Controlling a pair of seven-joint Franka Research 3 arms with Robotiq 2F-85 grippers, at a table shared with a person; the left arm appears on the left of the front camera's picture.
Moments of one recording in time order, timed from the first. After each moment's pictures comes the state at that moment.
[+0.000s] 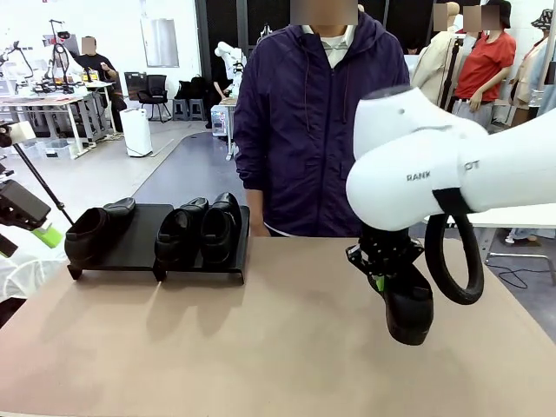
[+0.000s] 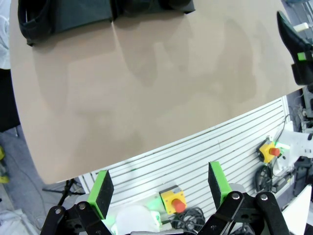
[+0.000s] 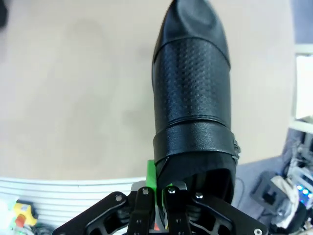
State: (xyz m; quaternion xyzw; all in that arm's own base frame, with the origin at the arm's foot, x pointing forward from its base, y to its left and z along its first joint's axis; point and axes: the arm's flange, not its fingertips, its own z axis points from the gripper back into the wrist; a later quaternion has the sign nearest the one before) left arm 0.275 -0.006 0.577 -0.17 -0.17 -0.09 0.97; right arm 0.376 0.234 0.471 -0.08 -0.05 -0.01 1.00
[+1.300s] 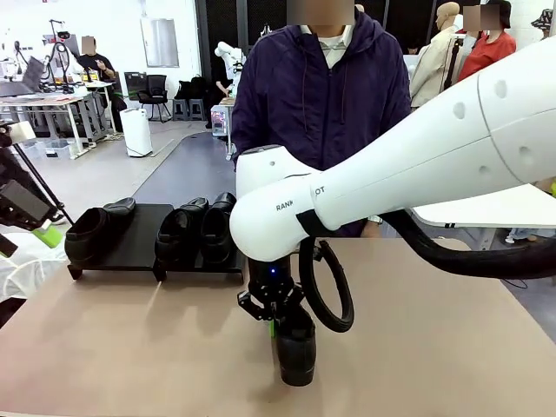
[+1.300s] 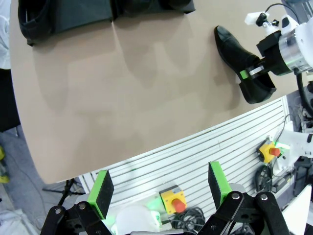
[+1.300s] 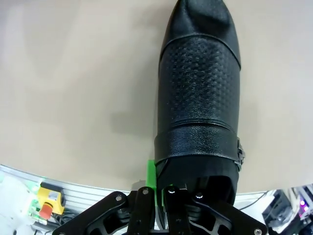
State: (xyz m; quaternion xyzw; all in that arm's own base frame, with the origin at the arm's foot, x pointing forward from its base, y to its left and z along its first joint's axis) left arm 0.275 -0.006 0.577 -0.17 -0.17 -0.09 0.97; right arm 0.406 0.410 0.365 -0.03 0.05 0.07 1.00
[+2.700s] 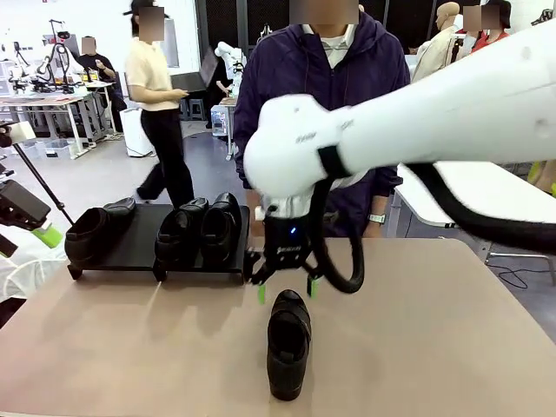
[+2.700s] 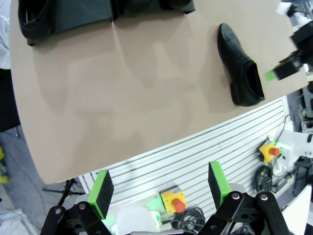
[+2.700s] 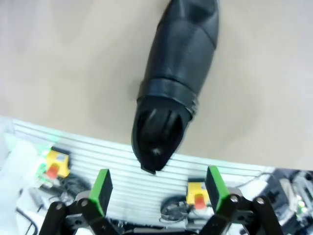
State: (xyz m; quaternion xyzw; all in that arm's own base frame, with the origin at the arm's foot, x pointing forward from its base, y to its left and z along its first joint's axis) left arm 0.275 -0.006 0.577 -0.17 -0.17 -0.09 0.97; right arm 0.405 0.368 0.456 0.02 0.08 0.09 0.99
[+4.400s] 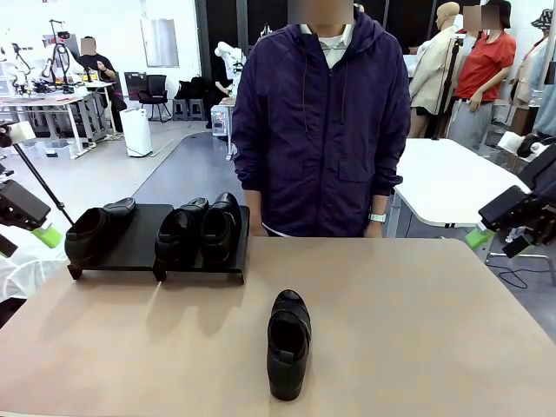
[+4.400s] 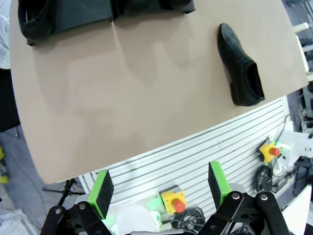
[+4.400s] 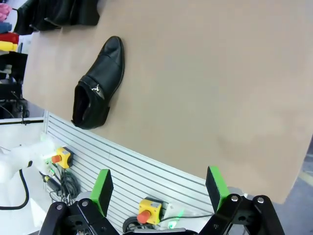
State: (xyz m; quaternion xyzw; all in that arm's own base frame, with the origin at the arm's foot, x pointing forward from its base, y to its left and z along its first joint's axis) left arm 0.275 -0.006 0.577 -0.17 -0.17 -0.09 0.97; right arm 0.336 -0.015 0.538 0.22 -0.13 0.09 0.96
